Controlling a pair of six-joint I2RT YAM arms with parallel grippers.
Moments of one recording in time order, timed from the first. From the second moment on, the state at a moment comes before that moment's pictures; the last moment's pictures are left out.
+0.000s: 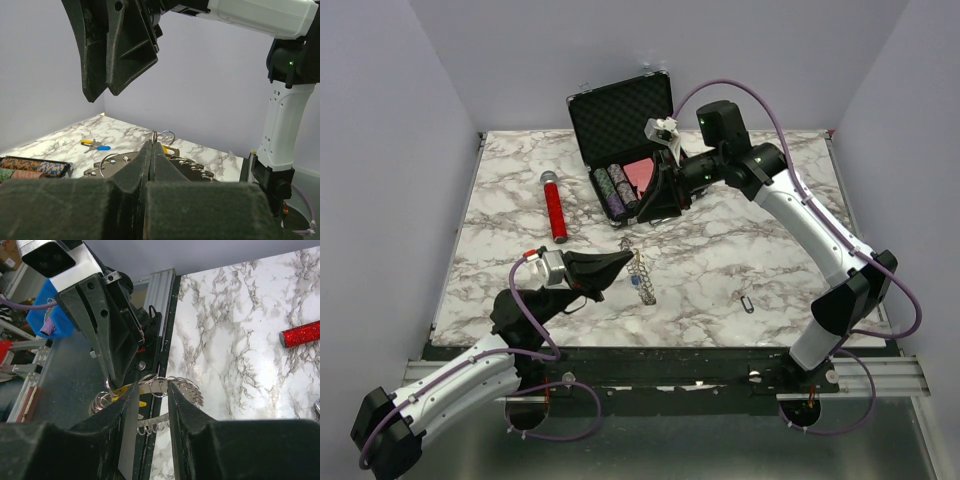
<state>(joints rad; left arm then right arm) -0.78 0.58 0.25 0.86 0.26 -0.26 0.62 1.69 1.83 -0.72 -1.16 -0.17</state>
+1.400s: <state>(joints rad) -0.78 0.59 0.27 0.84 0.19 -0.24 0.71 1.66 1.74 -0.73 -1.22 -0.24</state>
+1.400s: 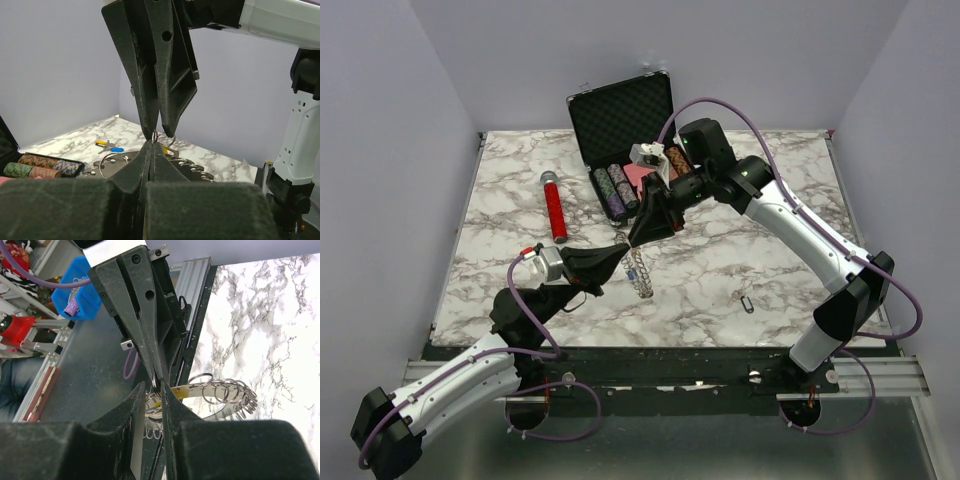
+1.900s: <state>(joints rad) -0.78 0.59 0.27 0.85 0.17 -0.25 0.71 1.66 1.74 -0.73 -1.22 -0.24</state>
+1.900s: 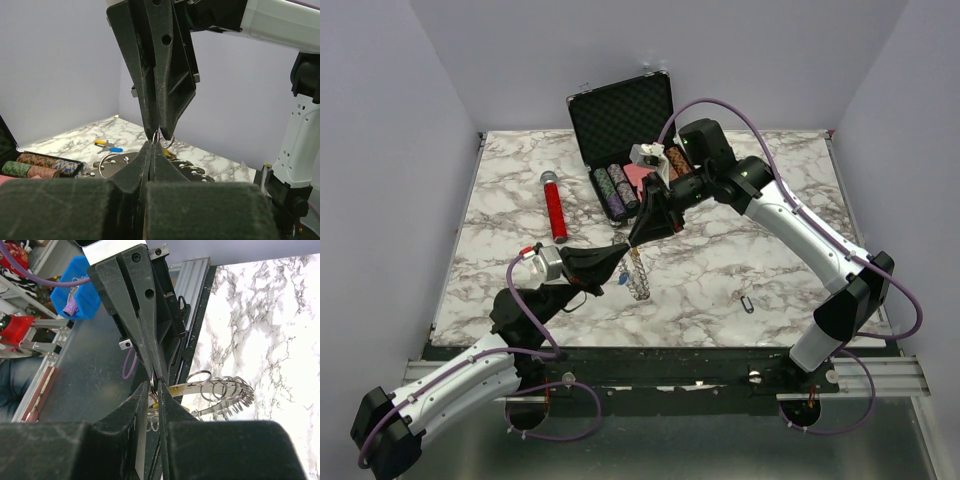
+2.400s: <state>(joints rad) -0.79 0.58 0.27 0.85 0.15 -0.25 0.71 1.65 1.69 -0.69 -1.22 -0.23</state>
